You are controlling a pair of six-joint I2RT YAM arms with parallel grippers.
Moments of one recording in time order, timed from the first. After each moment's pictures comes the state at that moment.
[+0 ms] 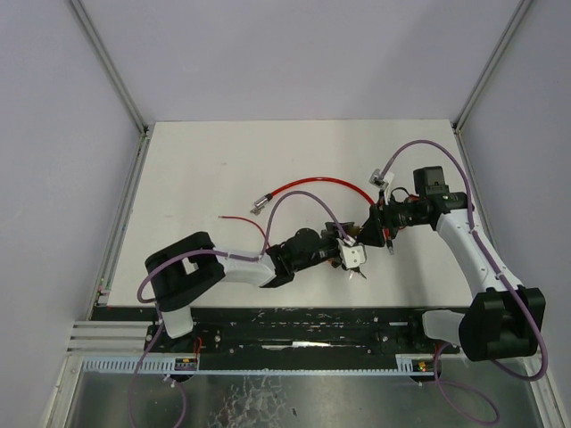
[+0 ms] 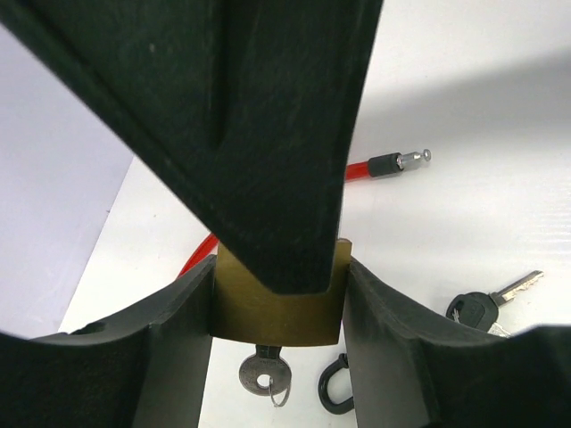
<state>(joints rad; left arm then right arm) -1.09 1.80 0.84 0.84 0.03 0.63 0.09 1.25 0.98 -0.85 -1.00 -0.49</state>
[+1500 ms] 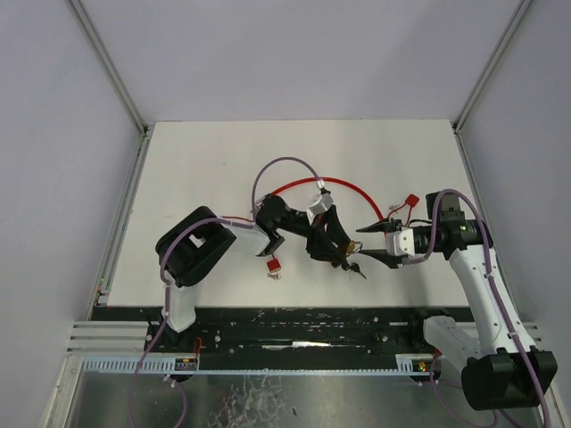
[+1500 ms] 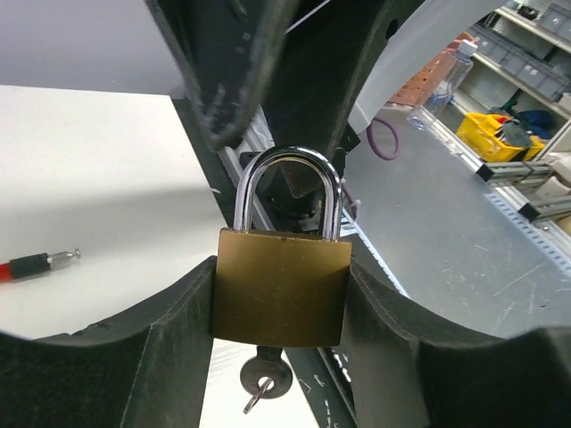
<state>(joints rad) -0.77 1.94 0.92 1.38 1.16 -0.62 0.06 0.96 0.88 -1.09 -1.30 -1.76</state>
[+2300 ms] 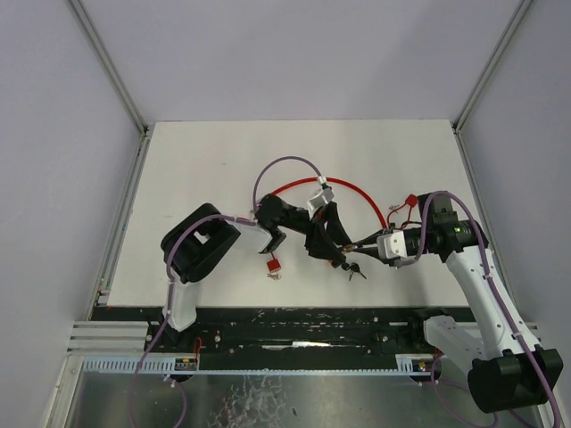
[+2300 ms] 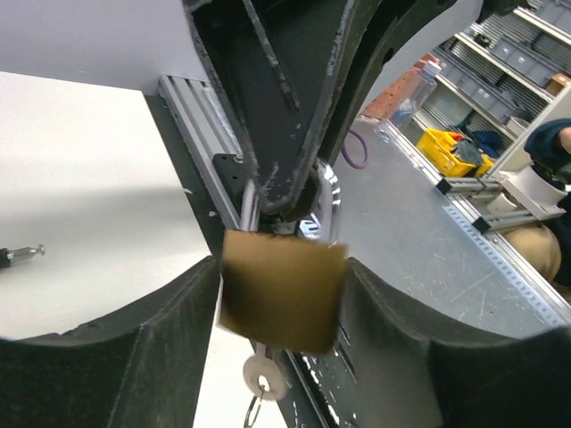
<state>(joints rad) -0.75 2.00 0.97 1.49 1.22 -0.85 0.16 0.95 0.88 -1.07 -1.22 -1.72</state>
